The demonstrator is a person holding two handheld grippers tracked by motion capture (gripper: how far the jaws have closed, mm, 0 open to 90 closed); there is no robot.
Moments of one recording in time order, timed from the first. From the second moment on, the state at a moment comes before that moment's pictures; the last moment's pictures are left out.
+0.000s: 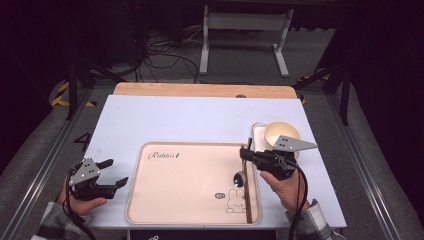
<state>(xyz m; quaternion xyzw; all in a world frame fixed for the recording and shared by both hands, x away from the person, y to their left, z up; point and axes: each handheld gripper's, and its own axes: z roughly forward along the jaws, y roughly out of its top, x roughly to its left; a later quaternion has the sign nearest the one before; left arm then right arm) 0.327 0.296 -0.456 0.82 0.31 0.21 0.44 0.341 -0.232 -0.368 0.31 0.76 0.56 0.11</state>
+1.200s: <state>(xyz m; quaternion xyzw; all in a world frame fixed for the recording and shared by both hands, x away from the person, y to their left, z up) 0.328 0.289 -0.456 0.83 0.30 0.21 0.43 0.340 -0.202 -0.433 0.33 0.83 0.45 0.05</state>
